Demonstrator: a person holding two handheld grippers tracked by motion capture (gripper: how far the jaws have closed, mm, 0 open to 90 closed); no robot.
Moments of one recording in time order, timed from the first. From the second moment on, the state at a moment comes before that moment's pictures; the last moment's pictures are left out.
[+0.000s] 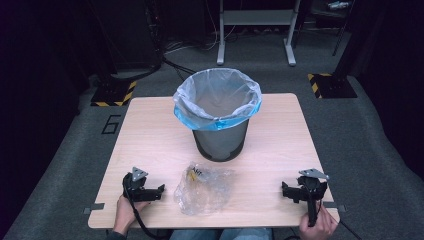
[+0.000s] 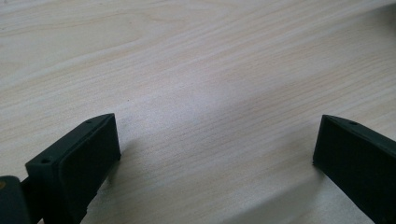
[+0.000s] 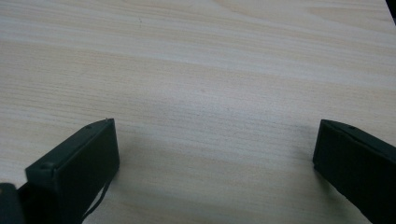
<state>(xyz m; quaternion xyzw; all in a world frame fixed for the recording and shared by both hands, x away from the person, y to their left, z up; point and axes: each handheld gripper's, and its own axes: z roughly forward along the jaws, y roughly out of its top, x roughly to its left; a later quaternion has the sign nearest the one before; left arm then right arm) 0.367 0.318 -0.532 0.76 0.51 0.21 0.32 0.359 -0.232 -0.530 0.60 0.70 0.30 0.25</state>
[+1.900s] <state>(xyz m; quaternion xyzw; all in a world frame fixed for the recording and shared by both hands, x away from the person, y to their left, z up) 0.385 0.259 -0.424 0.88 0.33 0.11 0.33 0.360 -0.231 -0.530 0.60 0.70 0.30 0.25</state>
